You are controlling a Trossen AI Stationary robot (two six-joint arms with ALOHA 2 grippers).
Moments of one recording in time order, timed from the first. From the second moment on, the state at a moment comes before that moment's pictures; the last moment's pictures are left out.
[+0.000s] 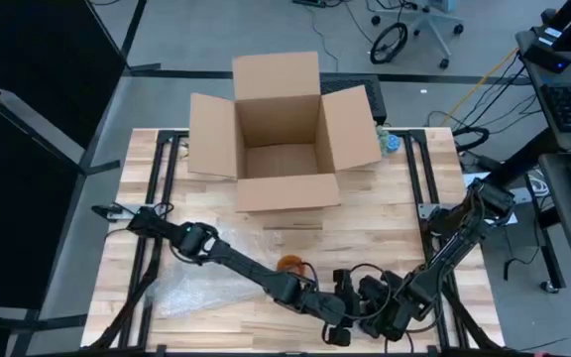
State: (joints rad) left arm -0.42 2.54 2.15 -0.12 -0.31 -0.09; right arm 0.90 1.66 0.94 -0.53 0.23 1.49
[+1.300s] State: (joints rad) left arm -0.42 2.54 2.15 -0.11 -0.32 -0.10; right arm 1.14 1.35 0.94 -0.72 0.23 1.45
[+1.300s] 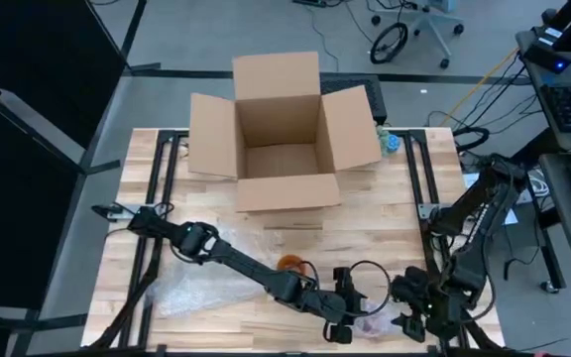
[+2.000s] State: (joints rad) left arm -0.42 2.54 2.15 -0.11 -0.32 -0.10; right arm 1.16 1.43 0.94 -0.69 0.31 1.39
